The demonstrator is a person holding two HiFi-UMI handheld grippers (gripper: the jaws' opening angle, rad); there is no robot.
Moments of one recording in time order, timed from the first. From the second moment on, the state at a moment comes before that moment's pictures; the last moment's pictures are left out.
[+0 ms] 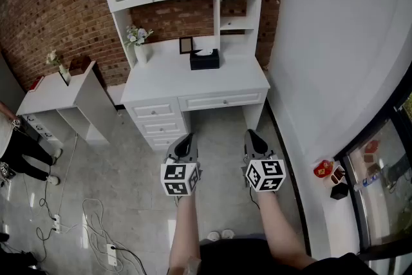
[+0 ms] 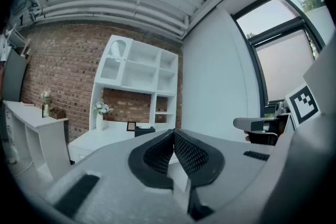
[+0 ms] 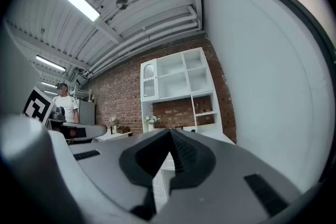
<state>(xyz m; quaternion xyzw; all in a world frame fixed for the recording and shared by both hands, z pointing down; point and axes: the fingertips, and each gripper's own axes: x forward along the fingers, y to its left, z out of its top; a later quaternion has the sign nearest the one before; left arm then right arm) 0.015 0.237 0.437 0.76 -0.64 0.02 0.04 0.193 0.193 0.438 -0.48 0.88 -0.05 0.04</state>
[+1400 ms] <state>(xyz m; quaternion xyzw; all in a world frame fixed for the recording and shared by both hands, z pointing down) -0.014 0.250 0.464 0.78 -0.63 0.01 0.06 0.181 0.213 0.459 -0.48 0.87 -0.07 0.06</state>
